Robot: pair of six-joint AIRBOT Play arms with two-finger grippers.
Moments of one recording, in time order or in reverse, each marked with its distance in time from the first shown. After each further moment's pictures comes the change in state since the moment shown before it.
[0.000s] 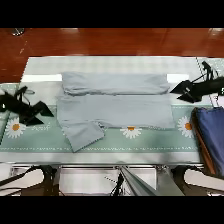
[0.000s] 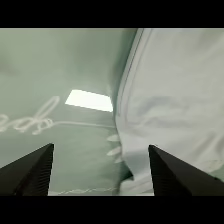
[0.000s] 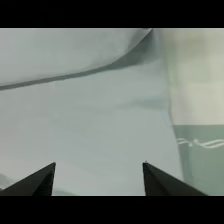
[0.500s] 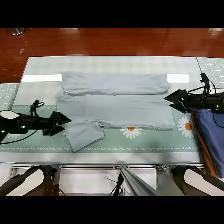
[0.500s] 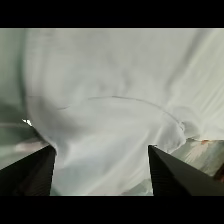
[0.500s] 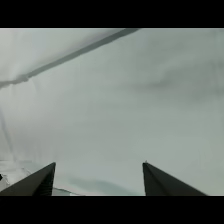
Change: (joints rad) left arm -0.100 0.162 -0.412 -0.394 0.304 0.160; right arm -0.024 0.188 -0.273 0.212 -0.074 -0.092
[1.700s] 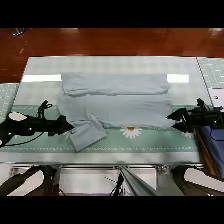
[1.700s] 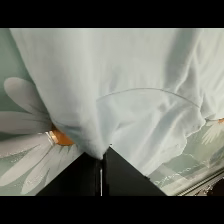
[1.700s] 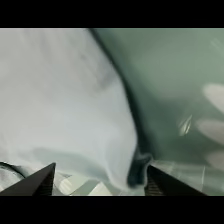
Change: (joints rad) left arm -0.065 0.006 -0.027 -0.056 -0.002 0.110; right arm -0.139 -0.134 -0.150 -0.137 0.043 0.051
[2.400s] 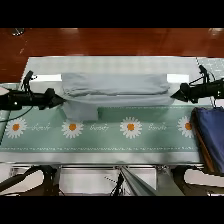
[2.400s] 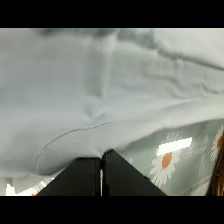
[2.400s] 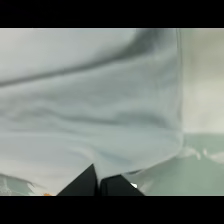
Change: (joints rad) left arm 0.034 -0.147 0.456 -0.032 -0.081 0.007; right arm 0.156 -0.147 0.494 -0.037 0.031 -0.023
